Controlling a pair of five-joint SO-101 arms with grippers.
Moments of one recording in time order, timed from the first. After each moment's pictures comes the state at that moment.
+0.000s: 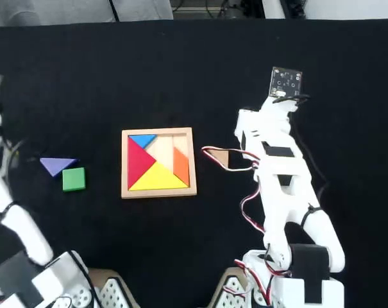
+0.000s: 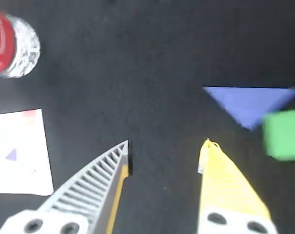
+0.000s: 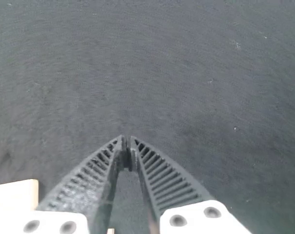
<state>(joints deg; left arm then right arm) -44.7 -15.1 22.6 62.2 -44.4 2.2 -14.4 52.1 10.3 -6.8</state>
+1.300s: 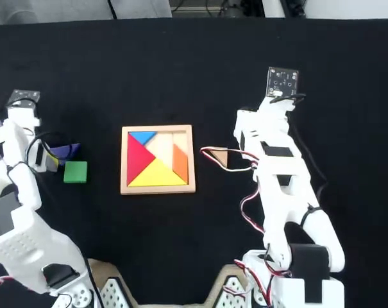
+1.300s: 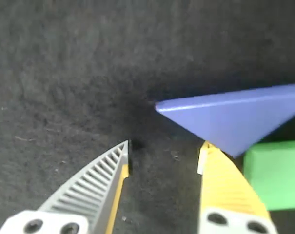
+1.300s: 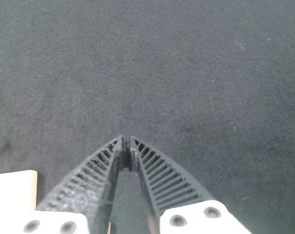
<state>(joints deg) -34.5 15.2 16.7 57.5 -33.6 1.9 -14.4 52.1 10.3 -5.2</state>
